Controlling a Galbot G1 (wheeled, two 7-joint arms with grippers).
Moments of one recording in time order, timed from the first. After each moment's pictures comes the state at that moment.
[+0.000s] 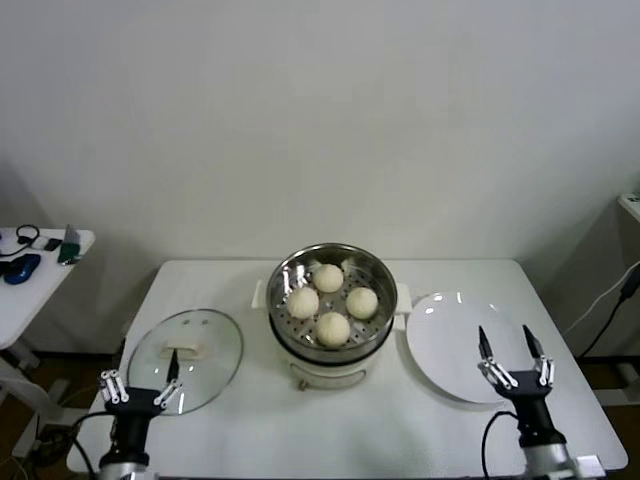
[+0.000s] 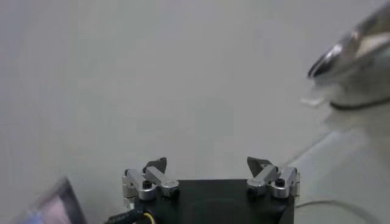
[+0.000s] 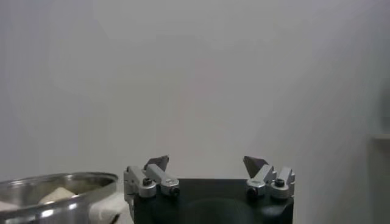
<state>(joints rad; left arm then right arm) 1.73 -1.38 -0.69 -2.01 0.60 -0.16 -0.30 -1.68 1.23 0.67 1.90 0.44 0.42 -0.07</state>
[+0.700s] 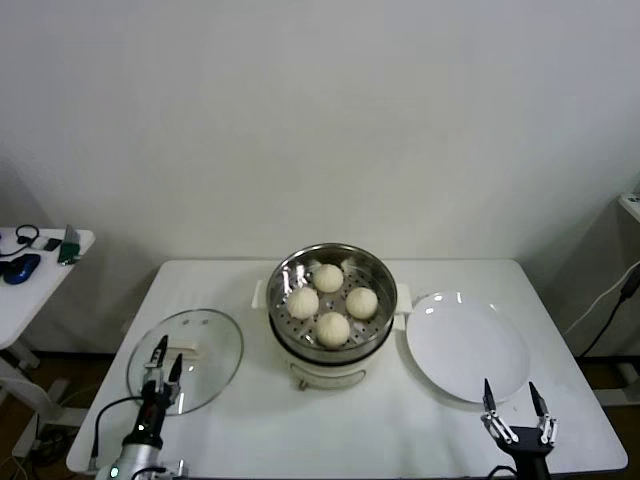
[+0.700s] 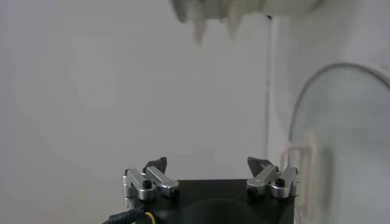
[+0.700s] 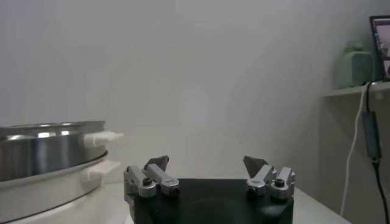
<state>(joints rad) 1.50 -1.33 -0.67 -1.60 1.34 -0.11 -0.46 -1.79 1.29 0.64 1.81 0.39 0.53 0.00</state>
